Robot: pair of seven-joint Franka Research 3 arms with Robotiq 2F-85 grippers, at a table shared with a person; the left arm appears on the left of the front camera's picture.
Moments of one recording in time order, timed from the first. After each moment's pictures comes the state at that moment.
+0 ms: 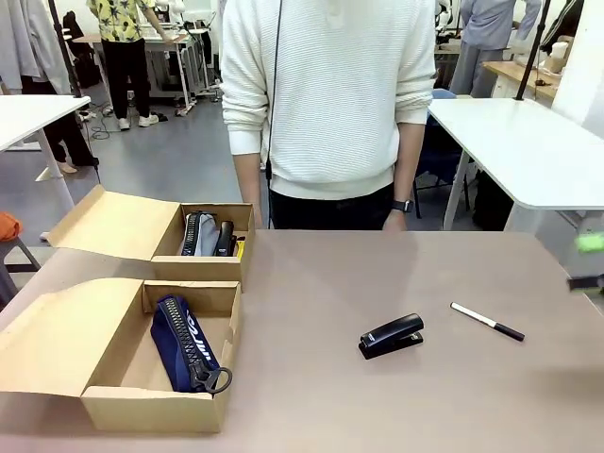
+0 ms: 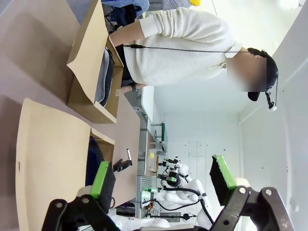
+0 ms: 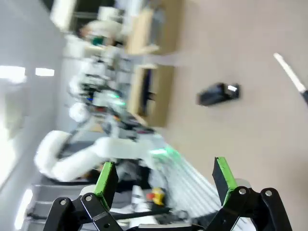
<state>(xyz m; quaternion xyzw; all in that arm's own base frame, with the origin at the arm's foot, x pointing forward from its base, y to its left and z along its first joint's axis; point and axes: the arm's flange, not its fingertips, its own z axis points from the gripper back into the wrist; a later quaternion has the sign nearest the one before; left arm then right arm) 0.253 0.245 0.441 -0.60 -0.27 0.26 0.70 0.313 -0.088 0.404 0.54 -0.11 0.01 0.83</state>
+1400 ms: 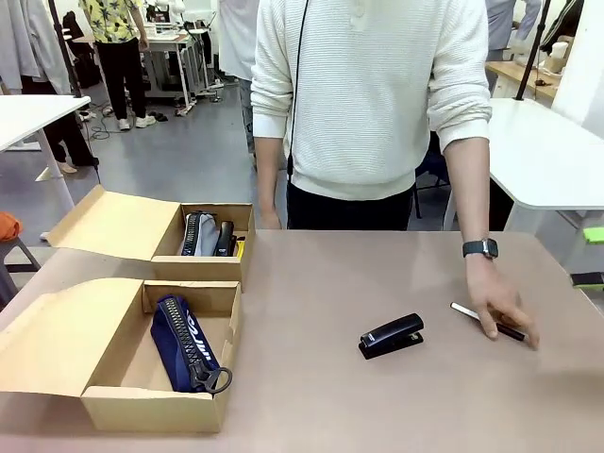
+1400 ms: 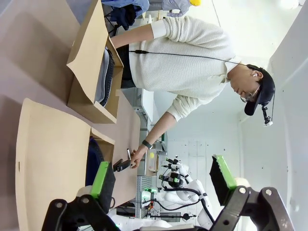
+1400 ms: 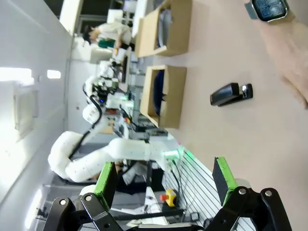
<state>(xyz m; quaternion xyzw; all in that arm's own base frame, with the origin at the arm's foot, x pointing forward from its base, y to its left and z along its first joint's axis) 0.253 0.245 0.441 -0.60 -0.27 0.26 0.70 0.303 -0.091 0.414 0.58 -0.11 0.00 0.80</state>
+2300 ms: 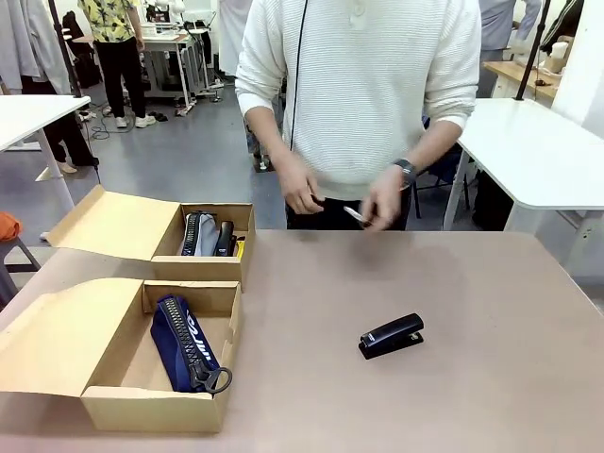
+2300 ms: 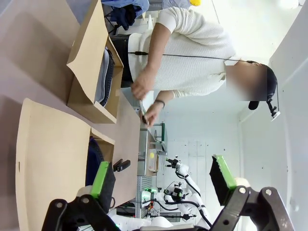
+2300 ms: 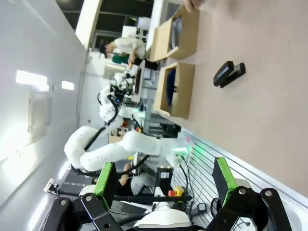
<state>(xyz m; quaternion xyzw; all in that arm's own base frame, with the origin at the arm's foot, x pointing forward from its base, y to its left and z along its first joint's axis) 0.253 0.245 0.441 -0.60 -0.27 0.26 0.70 0.194 -0.189 0.431 0.61 -0.16 -0.03 0.78</state>
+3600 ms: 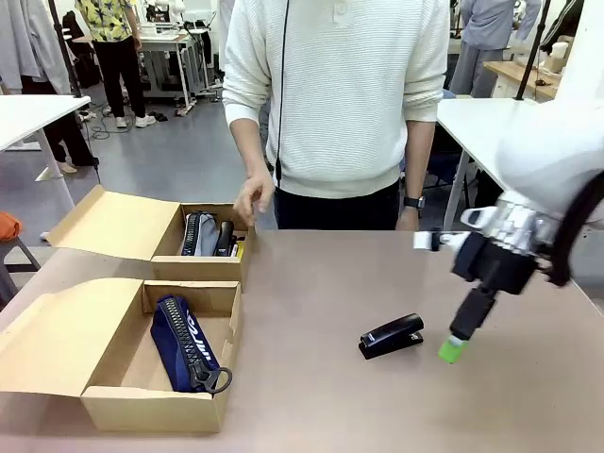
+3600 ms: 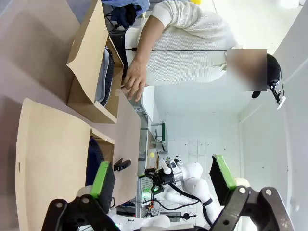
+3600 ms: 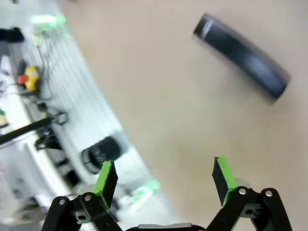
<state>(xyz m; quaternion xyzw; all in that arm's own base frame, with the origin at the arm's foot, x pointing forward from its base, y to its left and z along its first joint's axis) 0.253 0.245 0.441 -0.60 -0.27 0.26 0.70 0.347 0.167 0.386 0.20 0.04 0.45 0.87</state>
